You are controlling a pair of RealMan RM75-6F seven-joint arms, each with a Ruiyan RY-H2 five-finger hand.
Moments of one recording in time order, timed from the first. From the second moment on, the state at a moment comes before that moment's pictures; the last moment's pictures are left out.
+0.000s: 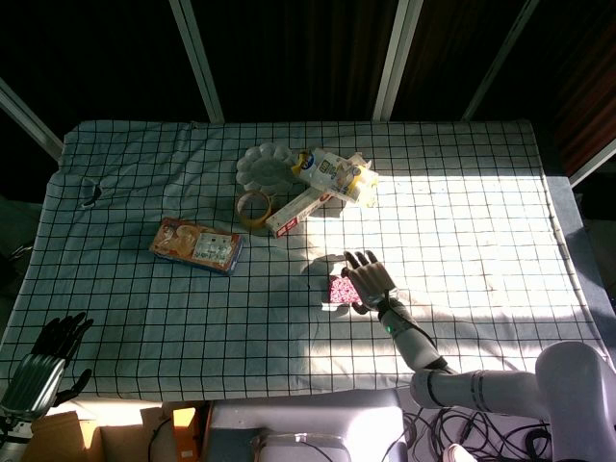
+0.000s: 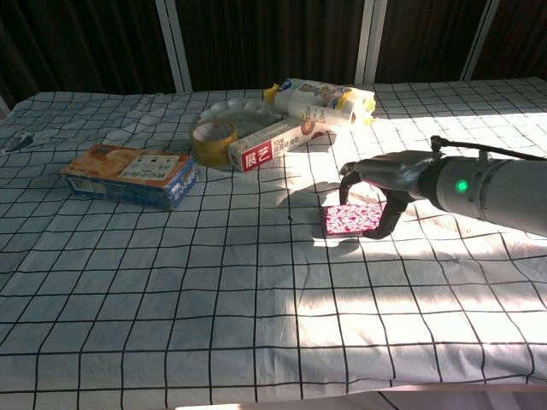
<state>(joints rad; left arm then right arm) -0.08 -1.34 0.12 -1.09 1.66 1.54 -0.26 0.95 -1.59 0.07 -1.49 -0.61 0.90 -0.67</state>
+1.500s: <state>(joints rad) -0.08 -1.33 0.11 -1.12 1.67 1.52 -0.24 0.86 -1.56 -0.06 -1.75 -0.93 1.05 -0.81</state>
